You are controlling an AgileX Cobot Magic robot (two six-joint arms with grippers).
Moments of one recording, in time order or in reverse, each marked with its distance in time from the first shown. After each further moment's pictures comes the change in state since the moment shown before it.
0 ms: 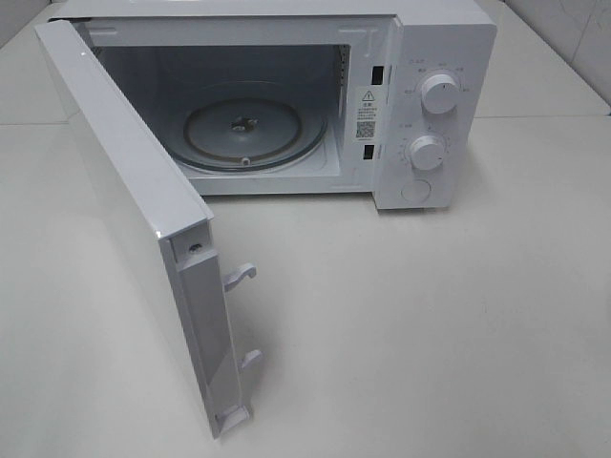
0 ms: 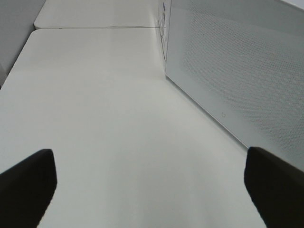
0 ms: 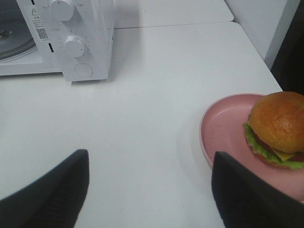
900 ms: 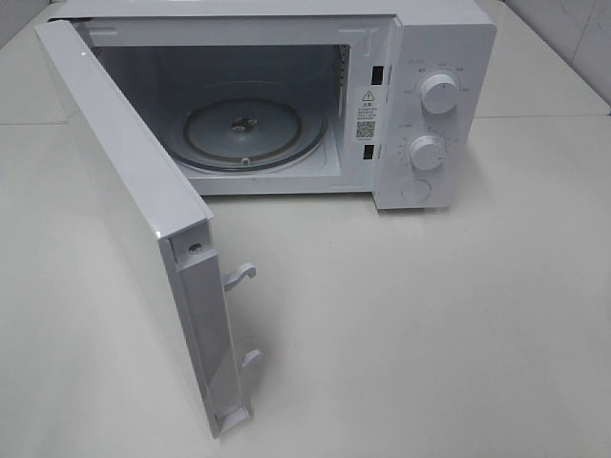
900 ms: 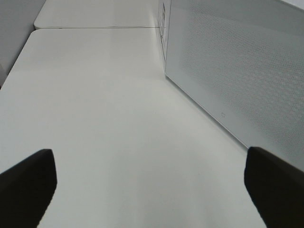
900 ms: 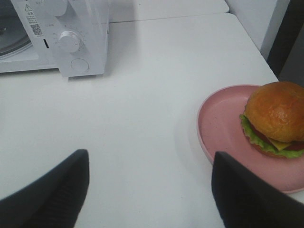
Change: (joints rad) left arm 0.000 0.000 0.000 0.000 0.000 0.000; right arm 0.000 0.000 -0.017 -0.014 0.040 0.027
